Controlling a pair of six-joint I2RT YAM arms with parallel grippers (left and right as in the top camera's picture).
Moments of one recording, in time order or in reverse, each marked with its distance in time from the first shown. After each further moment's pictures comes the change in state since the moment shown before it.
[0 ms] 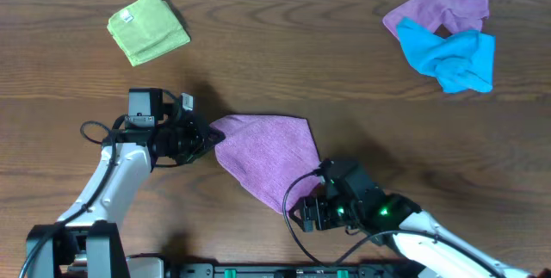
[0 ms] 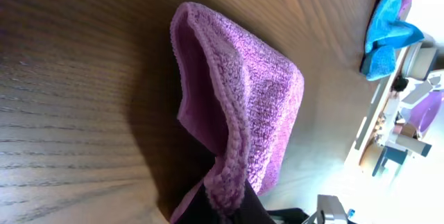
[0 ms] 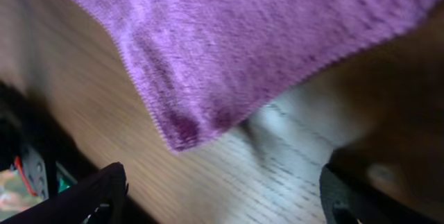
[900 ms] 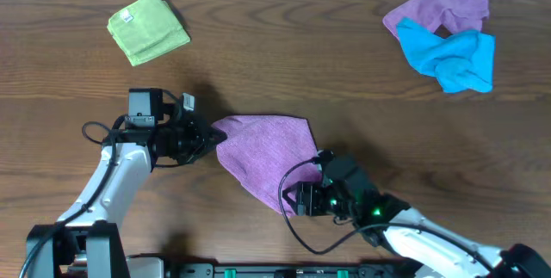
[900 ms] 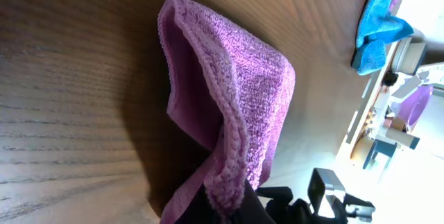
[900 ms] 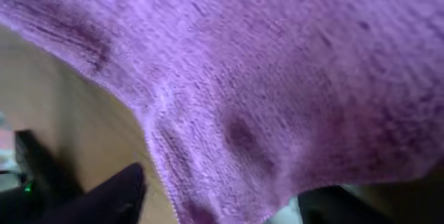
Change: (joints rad) left arm 0.000 0.000 0.000 -0.002 0.032 -0.004; right arm 0.000 0.140 -0.063 0.385 0.057 0.126
